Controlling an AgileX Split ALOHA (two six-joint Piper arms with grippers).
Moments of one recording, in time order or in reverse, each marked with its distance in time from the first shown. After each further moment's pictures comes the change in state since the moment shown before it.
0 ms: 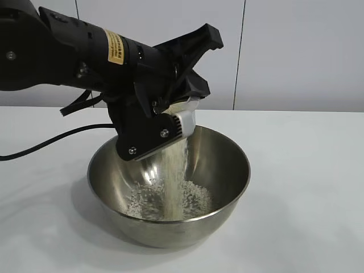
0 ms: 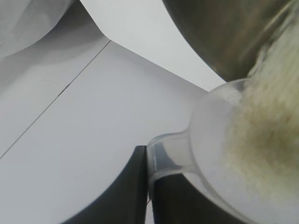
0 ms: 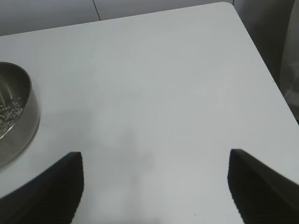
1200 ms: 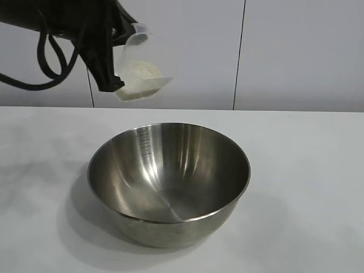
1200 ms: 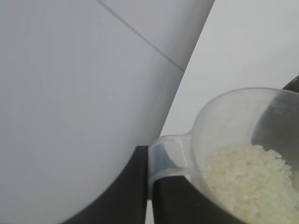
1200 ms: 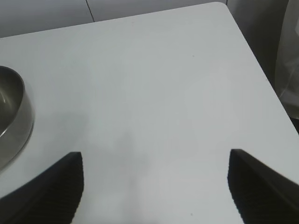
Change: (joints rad) left arm 0.007 -0.093 0.000 -0.099 0.159 -1.017; right arm -0.066 0.000 0.000 0.000 0.000 0.000
